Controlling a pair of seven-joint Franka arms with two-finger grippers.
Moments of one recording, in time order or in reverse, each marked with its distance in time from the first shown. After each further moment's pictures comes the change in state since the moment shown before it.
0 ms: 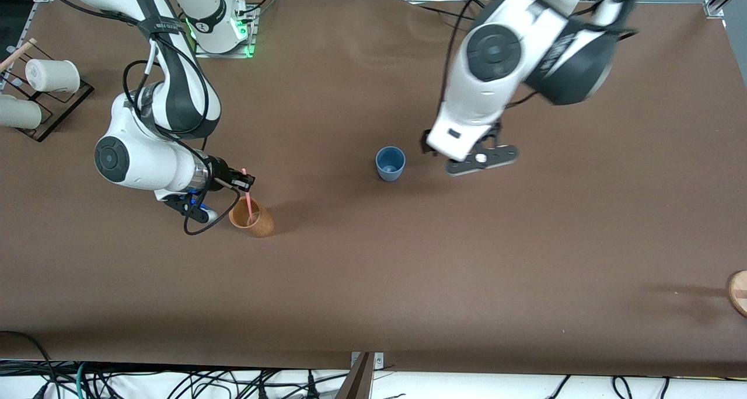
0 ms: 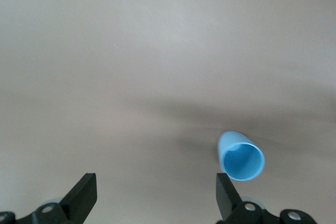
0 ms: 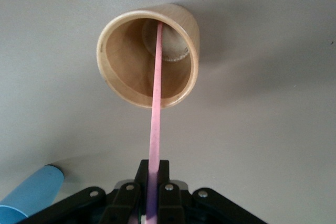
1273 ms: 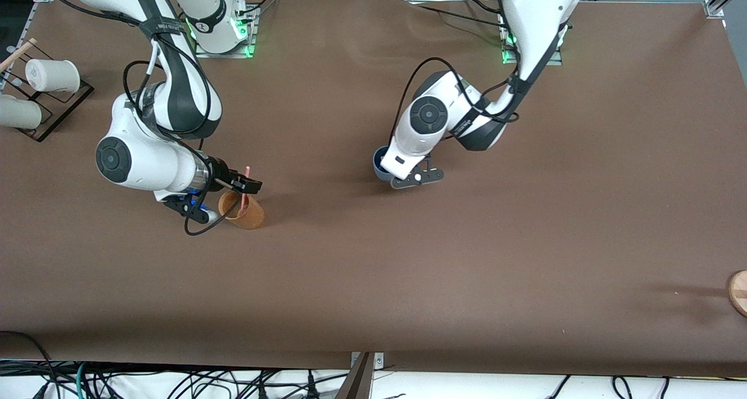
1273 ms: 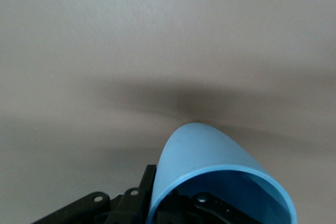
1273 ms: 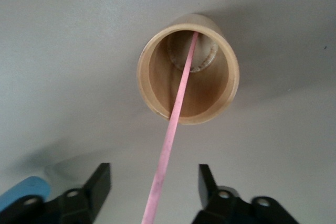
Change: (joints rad) left arm -0.151 0.255 -0.017 -0.342 -0.084 0.633 -0.164; right arm 0.000 0.008 0.001 0.000 -0.023 0.004 0.002
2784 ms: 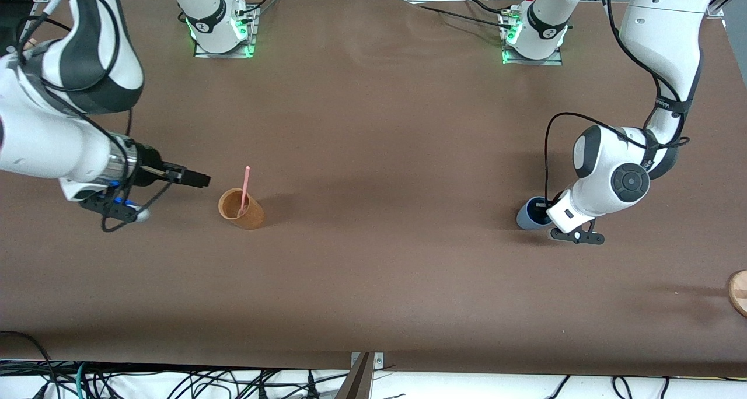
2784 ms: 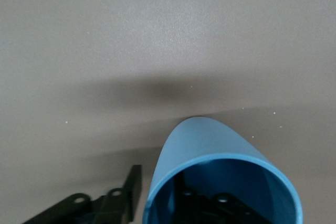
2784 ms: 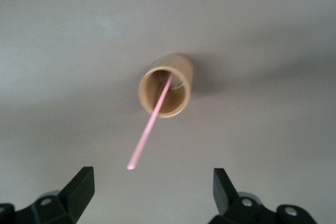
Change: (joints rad) left arm 0.380 -0.095 0.293 -0.169 0.000 0.080 0.977; right arm -0.085 -0.035 0.003 0.283 -0.071 -0.296 -0.071
